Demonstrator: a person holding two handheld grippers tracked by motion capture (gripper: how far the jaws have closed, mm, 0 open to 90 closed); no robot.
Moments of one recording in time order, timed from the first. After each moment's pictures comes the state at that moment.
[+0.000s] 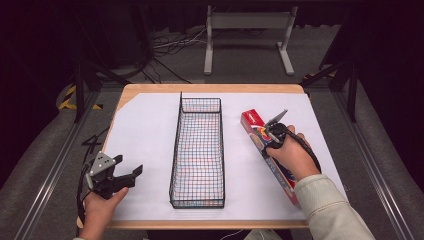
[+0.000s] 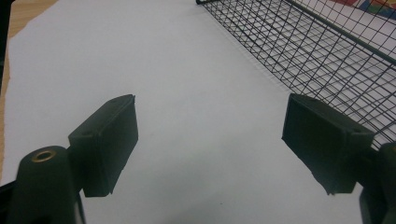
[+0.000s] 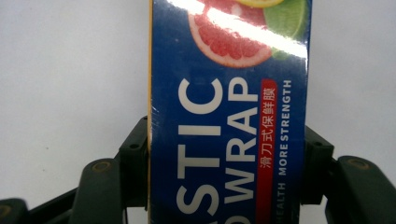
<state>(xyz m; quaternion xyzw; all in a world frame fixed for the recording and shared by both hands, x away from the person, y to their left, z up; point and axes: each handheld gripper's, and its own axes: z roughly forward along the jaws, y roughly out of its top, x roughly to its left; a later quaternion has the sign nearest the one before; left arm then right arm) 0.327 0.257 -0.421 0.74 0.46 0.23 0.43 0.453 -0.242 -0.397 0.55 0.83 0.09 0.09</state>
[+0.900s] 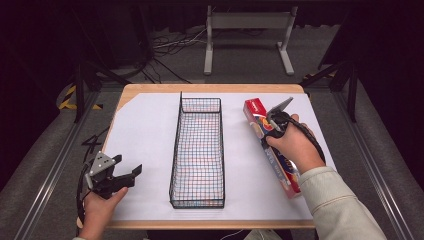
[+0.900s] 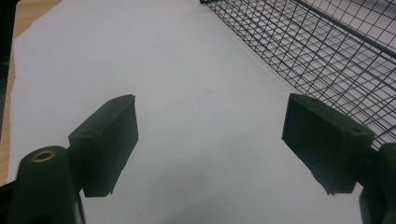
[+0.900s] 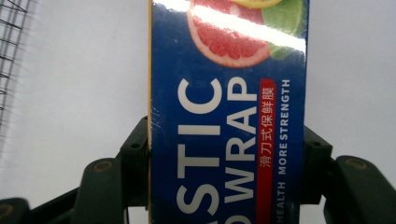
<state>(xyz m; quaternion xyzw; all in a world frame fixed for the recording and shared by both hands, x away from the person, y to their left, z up) 0.328 0.259 -0.422 0.74 0.46 0.23 0.43 0.454 -0.234 -0.350 0.59 0.79 0.11 0.09</state>
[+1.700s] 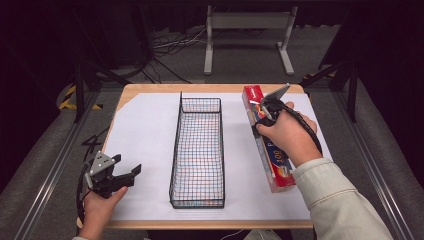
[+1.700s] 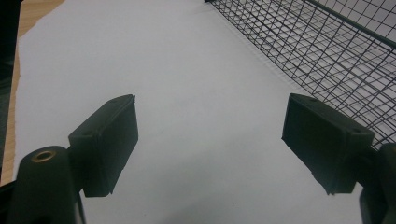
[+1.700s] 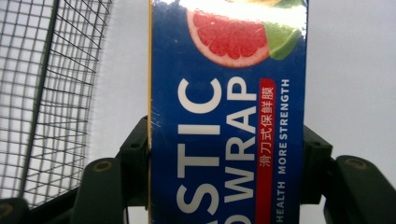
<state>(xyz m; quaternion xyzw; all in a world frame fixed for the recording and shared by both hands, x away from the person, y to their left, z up) 0.330 0.260 -0.424 0.74 0.46 0.24 0.43 0.450 -0.197 -0.303 0.65 0.74 0.13 0.11</state>
